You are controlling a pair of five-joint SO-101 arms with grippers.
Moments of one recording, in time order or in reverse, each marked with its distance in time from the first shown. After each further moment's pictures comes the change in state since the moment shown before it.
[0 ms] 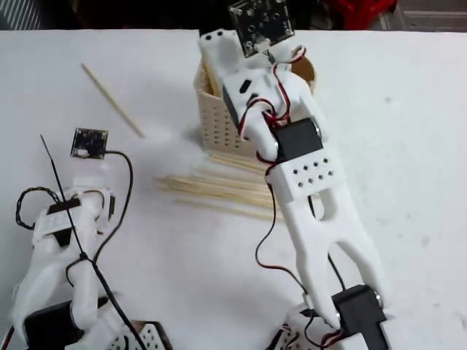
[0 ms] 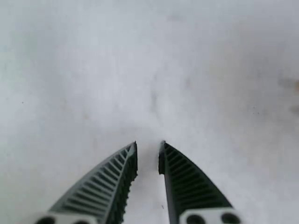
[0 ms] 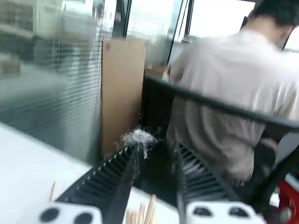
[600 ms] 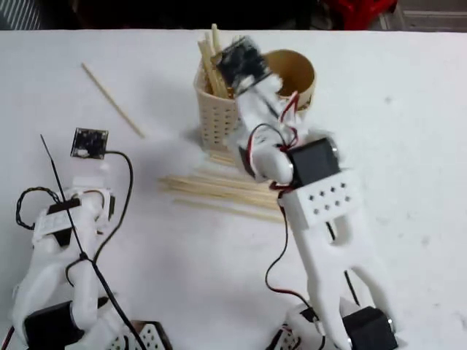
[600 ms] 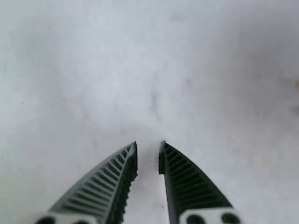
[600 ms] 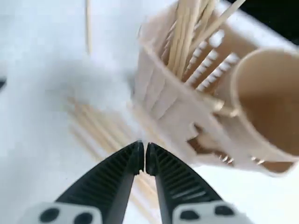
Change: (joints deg) left arm 0.0 0.0 0.0 0.0 0.0; right arm -0.4 -8.9 5.0 55.8 5.9
